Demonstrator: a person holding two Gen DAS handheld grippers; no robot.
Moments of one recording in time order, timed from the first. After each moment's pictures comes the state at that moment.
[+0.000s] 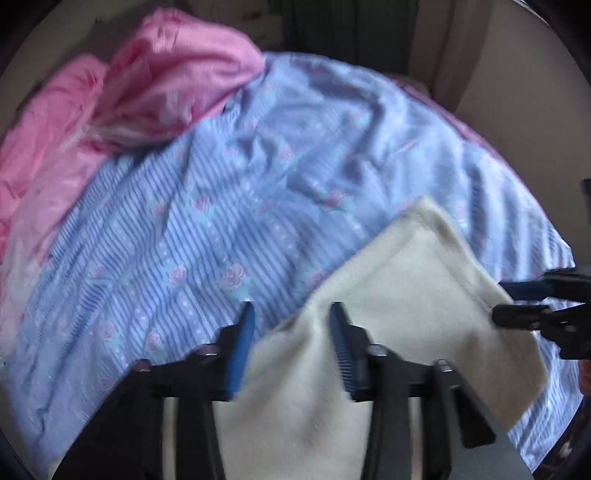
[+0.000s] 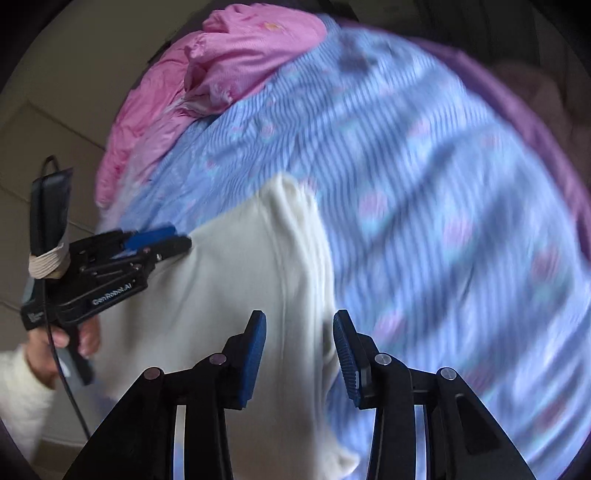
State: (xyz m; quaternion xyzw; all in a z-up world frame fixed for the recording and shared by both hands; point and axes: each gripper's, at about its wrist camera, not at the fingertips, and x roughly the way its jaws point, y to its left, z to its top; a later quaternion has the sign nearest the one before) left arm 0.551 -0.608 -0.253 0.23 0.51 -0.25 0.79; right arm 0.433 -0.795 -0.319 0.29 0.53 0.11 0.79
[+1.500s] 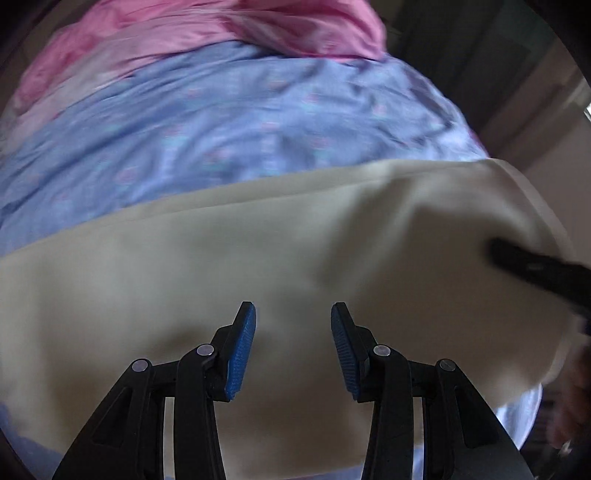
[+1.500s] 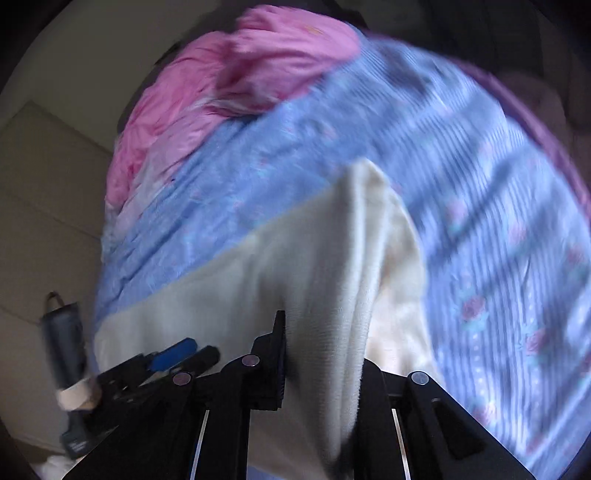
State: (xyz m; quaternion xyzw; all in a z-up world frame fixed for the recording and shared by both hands) left arm 0.487 -0.489 -0.269 0.02 0.59 -0.11 0.80; right arm 0.452 -0.698 -0.232 0.22 0.52 0.08 0.82
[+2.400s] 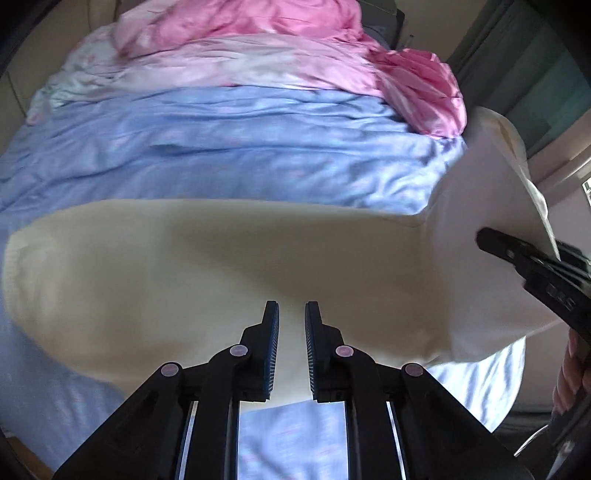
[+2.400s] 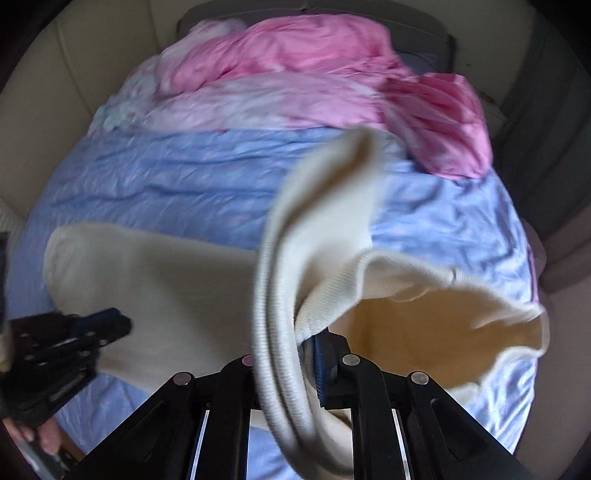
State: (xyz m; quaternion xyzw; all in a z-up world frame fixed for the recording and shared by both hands) left arm 0.429 -0.189 -0.175 -0.06 0.58 -0.08 0.81; right arm 0.463 -0.377 -0.141 -0.07 0.55 0.08 0.83
